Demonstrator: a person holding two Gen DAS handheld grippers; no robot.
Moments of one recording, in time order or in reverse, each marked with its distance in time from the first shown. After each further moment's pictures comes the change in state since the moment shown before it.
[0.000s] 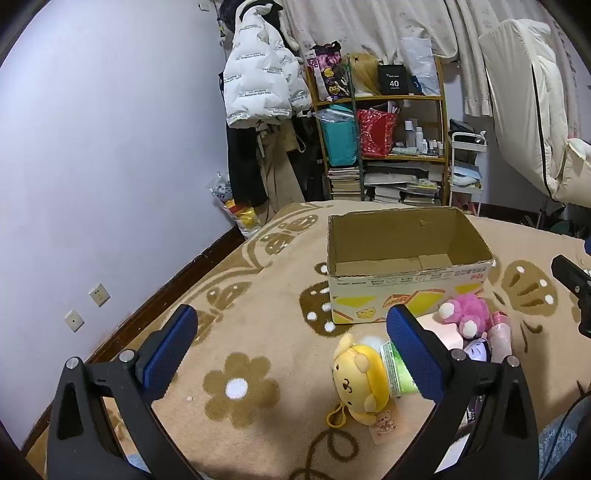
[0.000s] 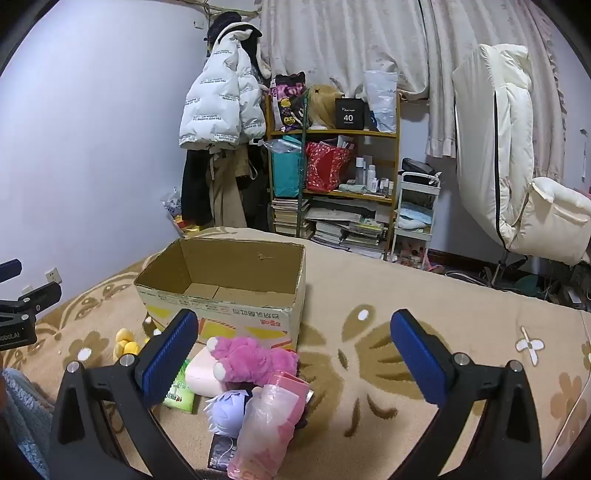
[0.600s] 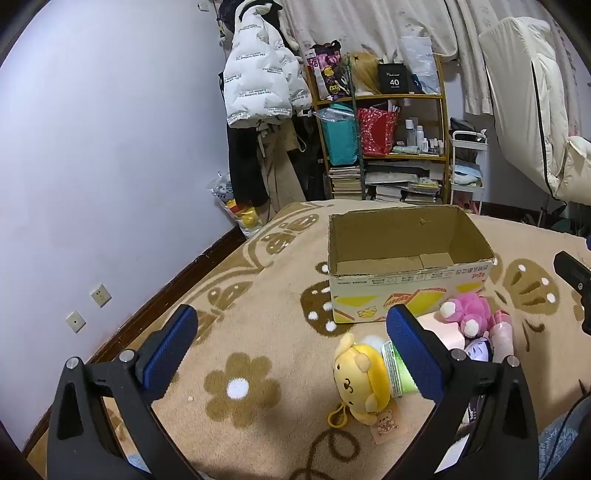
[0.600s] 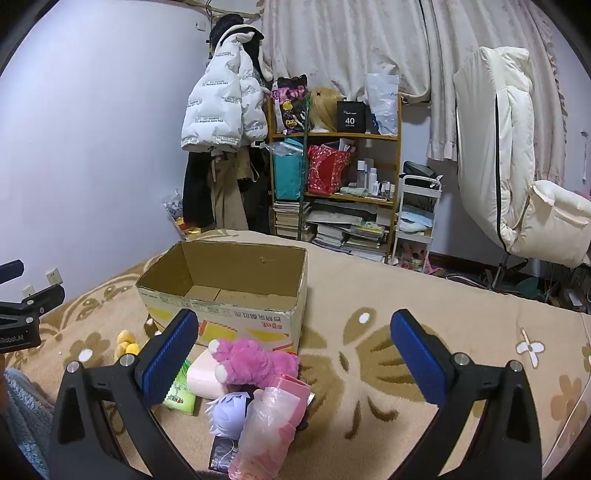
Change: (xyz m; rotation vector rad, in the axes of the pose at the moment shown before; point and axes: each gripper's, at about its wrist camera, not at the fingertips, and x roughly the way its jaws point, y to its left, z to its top) left arm 0.001 -0.003 -0.002 -0.006 0.004 0.001; right arm -0.001 0.000 0.001 -0.005 -0.007 -0.002
